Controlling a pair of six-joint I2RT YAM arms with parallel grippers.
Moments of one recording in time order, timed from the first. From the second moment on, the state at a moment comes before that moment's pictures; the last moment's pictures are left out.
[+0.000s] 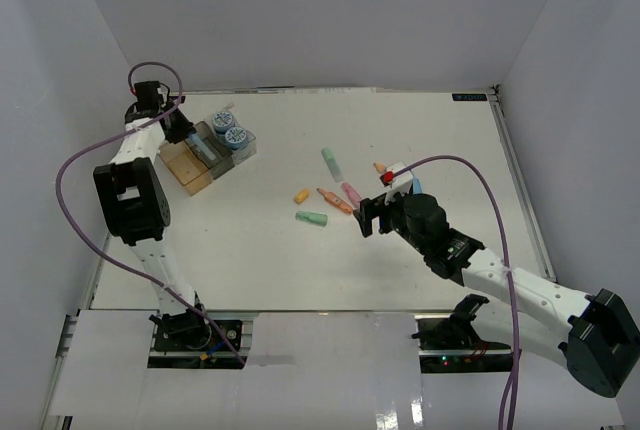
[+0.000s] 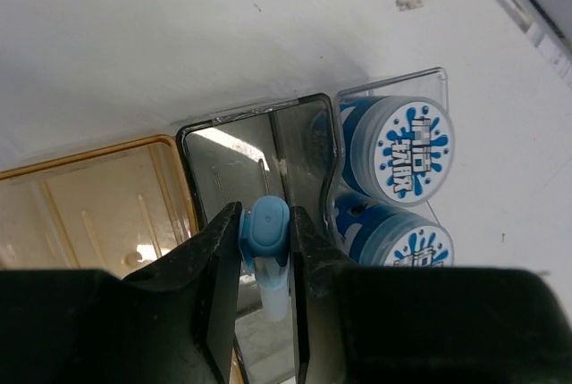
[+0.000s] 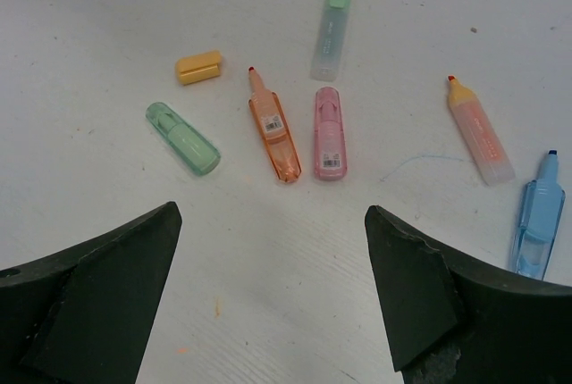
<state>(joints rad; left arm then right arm) 0.21 1.99 1.62 -0.39 0.12 -0.47 0.80 0.96 0.49 0.15 0.16 0.12</state>
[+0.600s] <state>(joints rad) 0.20 2.05 1.66 -0.45 0.21 -0.46 0.69 1.07 0.60 0.01 0.19 0.13</state>
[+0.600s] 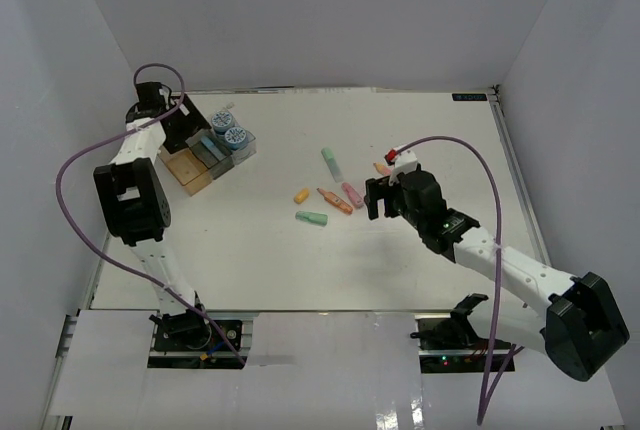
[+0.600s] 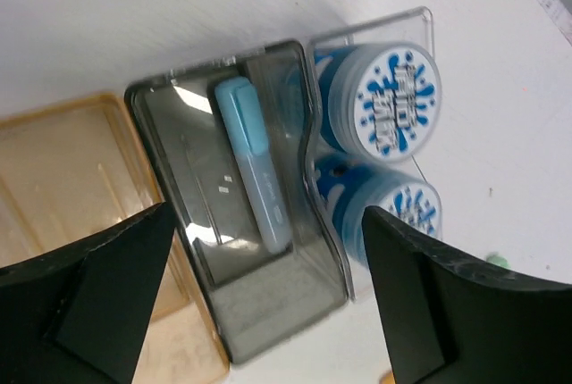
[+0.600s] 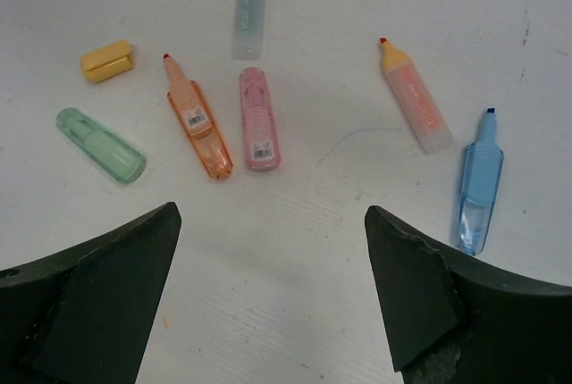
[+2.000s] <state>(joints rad) -0.16 1.16 0.87 -0.29 0.27 -0.52 0.64 2.05 1.36 -0.05 0.04 -0.03</state>
